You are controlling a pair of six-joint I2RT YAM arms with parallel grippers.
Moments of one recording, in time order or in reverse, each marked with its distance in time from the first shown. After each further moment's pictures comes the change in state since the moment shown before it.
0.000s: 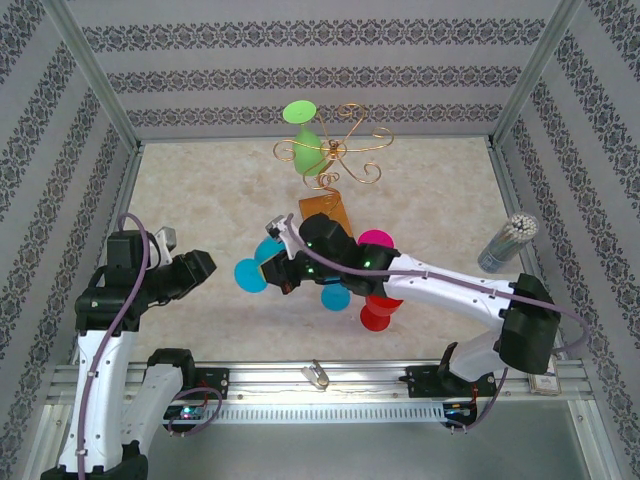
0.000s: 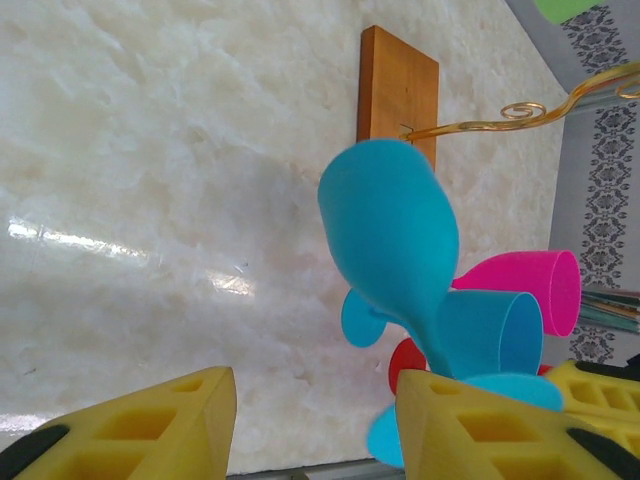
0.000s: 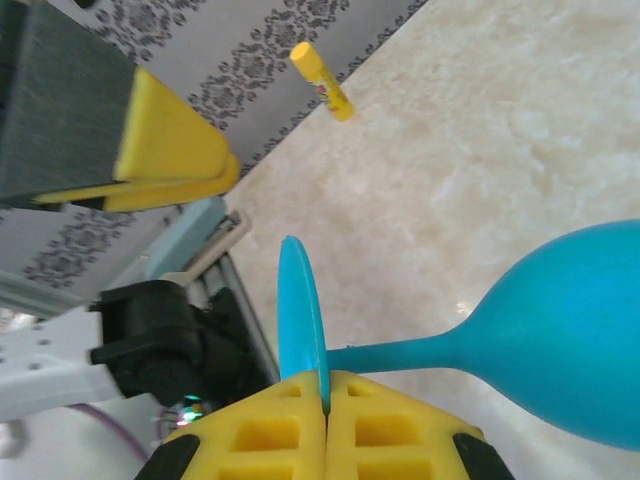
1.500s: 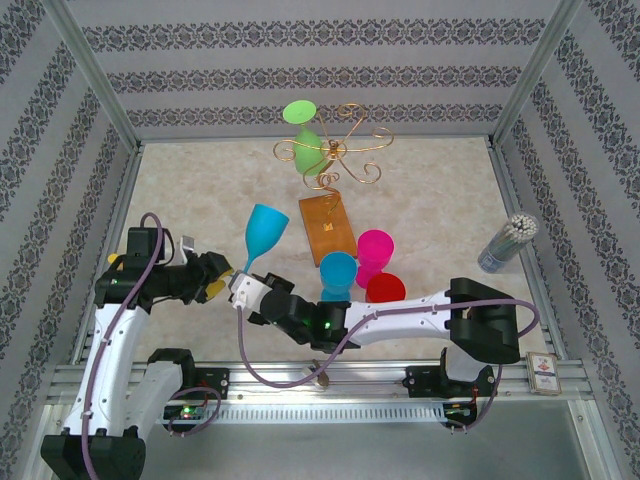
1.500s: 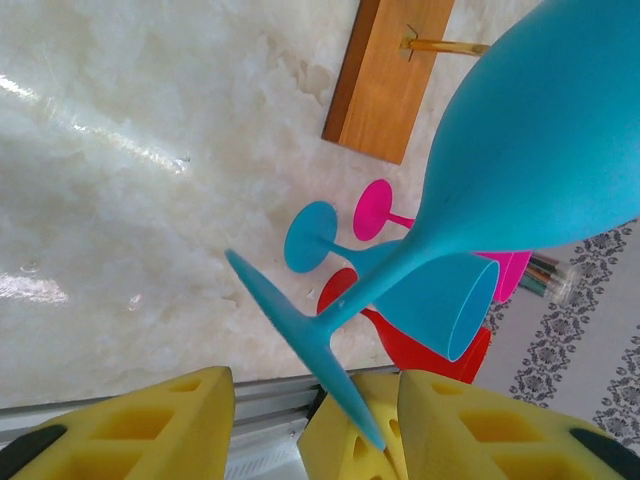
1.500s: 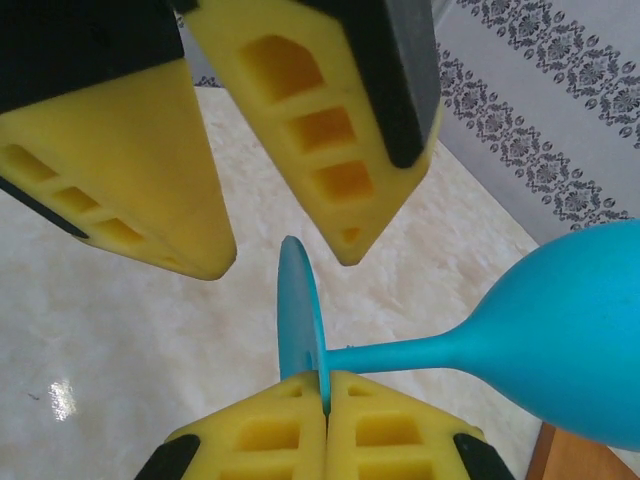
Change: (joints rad) left arm 0.000 0.102 -0.122 0.081 0.235 -0.195; right arm 0.330 0.190 -0.119 0.423 0.836 -0.678
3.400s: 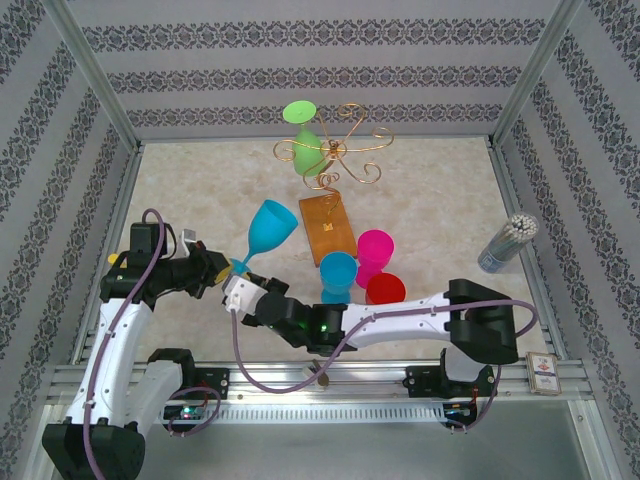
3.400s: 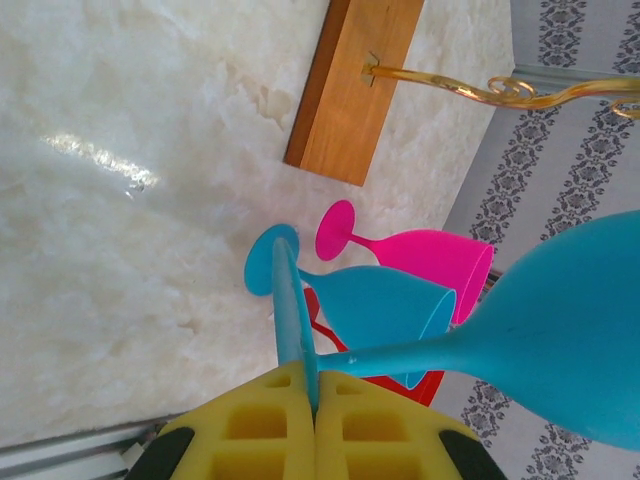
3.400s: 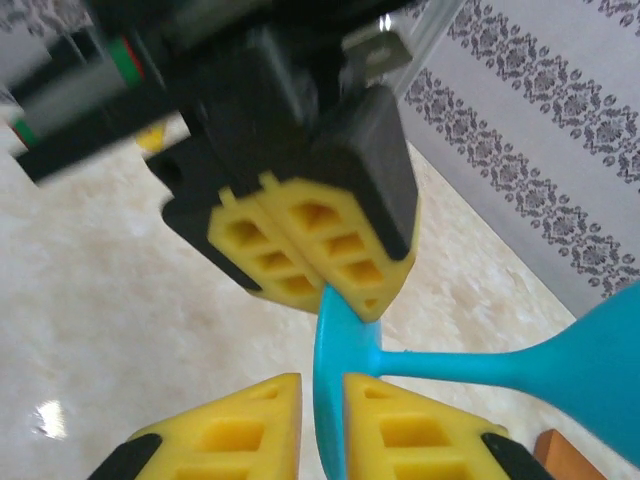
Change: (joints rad) left arm 0.000 0.029 -0.043 0.167 0.035 -0.095; right arm 0.027 -0.005 0.040 0.005 0.016 -0.006
